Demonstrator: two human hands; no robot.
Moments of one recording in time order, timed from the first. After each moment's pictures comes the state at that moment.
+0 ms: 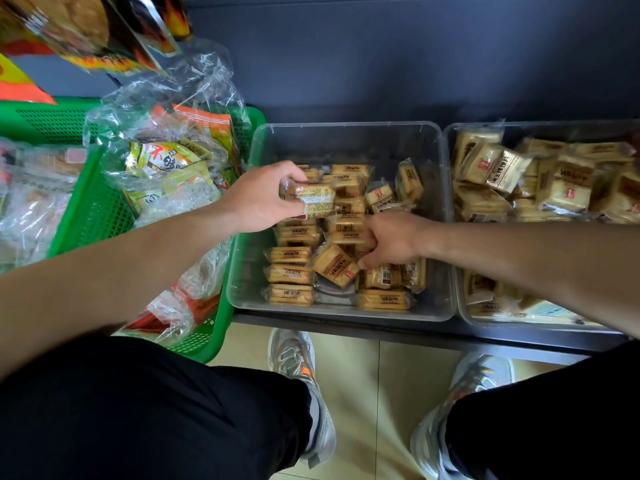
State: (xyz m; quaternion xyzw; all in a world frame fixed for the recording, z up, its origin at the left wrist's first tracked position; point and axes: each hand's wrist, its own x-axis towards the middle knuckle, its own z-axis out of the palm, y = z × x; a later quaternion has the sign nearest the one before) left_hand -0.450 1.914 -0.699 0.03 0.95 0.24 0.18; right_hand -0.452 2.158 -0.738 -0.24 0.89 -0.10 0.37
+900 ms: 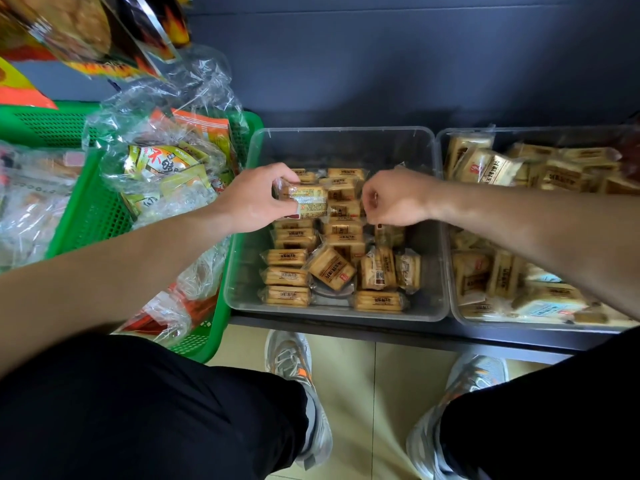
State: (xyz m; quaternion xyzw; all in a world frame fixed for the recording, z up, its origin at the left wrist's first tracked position) left_hand -0.451 1.911 -0.700 0.01 0.95 0.27 0.17; right_hand -0.481 2.165 -0.687 -0.23 0.91 -0.16 0.32
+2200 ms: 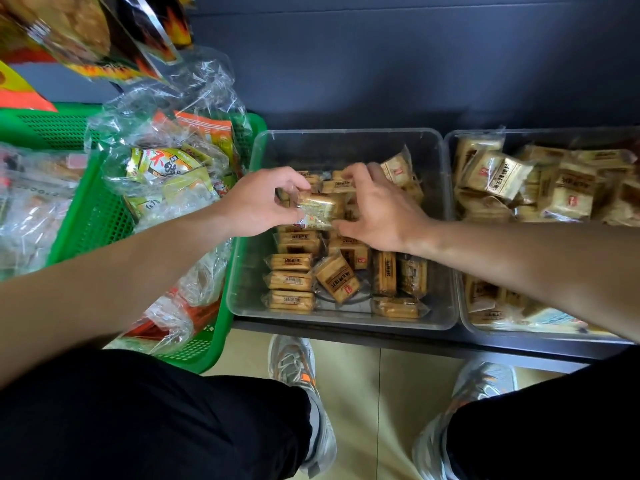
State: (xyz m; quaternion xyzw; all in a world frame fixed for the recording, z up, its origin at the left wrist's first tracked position) left_hand -0.447 1.913 -0.687 0.04 0.93 0.30 0.20; right_hand -0.457 2.140 -0.714 -0.22 0.92 -0.27 0.14
